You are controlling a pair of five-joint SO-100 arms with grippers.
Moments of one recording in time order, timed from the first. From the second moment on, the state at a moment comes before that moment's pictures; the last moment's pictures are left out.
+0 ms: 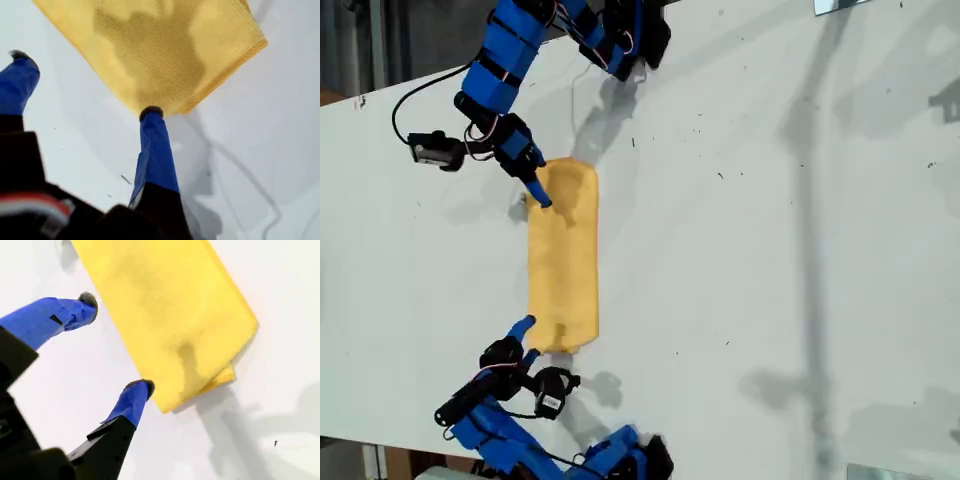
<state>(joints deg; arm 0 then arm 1) -44.4 88.7 71.9 96.2 -49.1 40.3 100.4 100.8 73.7 39.0</state>
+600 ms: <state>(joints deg) -47.2 113.7 98.2 89.0 -55.5 52.7 71.3 95.7 69.4 34.0</state>
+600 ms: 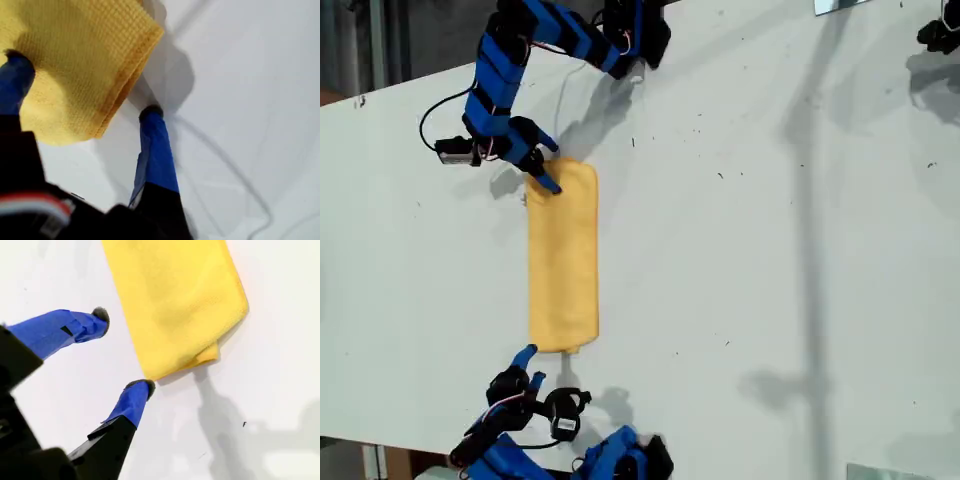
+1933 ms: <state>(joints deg) -36.4 154.8 165.0 54.7 -73.2 49.0 101.2 86.7 82.8 50.0</state>
